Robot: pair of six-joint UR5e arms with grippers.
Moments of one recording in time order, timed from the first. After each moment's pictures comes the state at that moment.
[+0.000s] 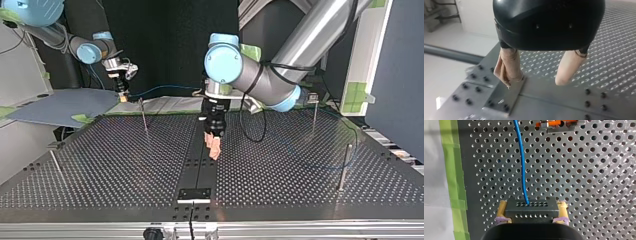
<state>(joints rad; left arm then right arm) -0.56 -1.90 -1.52 -2.82 -1.97 -1.81 1.63 -0.61 1.72 -0.95 1.12 1.55</state>
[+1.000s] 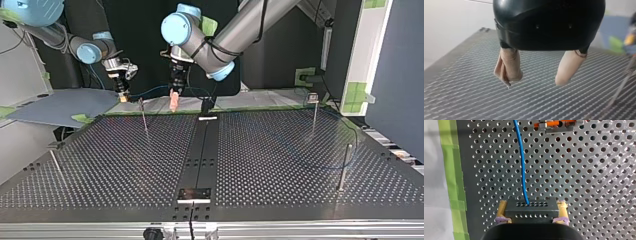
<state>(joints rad) -0.82 -2.15 -1.56 -2.66 -2.08 -1.78 1.62 -0.61 1.72 -0.95 1.12 1.55</state>
